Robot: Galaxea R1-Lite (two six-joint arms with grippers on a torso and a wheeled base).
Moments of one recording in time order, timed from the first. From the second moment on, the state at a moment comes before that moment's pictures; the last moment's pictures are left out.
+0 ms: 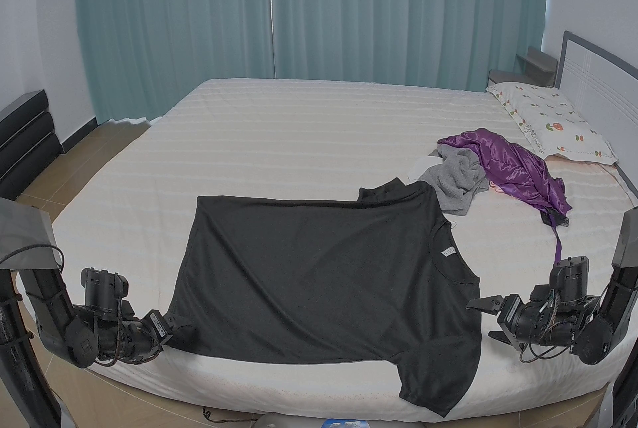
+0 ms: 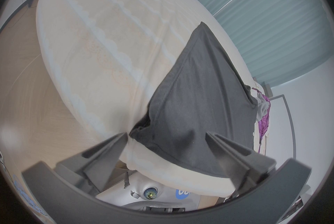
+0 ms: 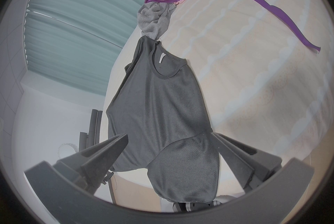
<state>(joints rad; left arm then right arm) -0.01 2.08 -0.23 -0.95 -0.23 -0.74 0.15 2.02 -0.12 -1.19 0.28 0.89</state>
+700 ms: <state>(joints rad) 0.05 2.06 -0.18 -0.96 -0.25 -0.74 0.15 2.02 -0.11 -1.19 0.27 0.88</state>
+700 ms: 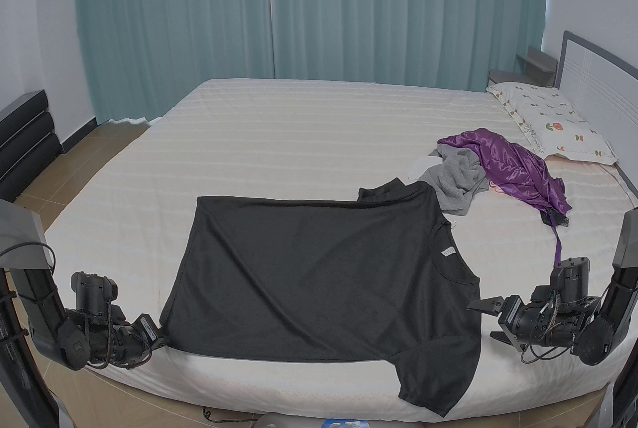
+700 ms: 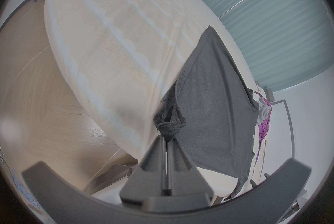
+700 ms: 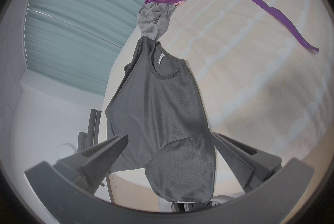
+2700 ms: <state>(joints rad) 0.06 2.06 -0.18 -0.96 -0.29 -0.75 0.15 2.24 -0.23 -1.36 0.17 0.79</state>
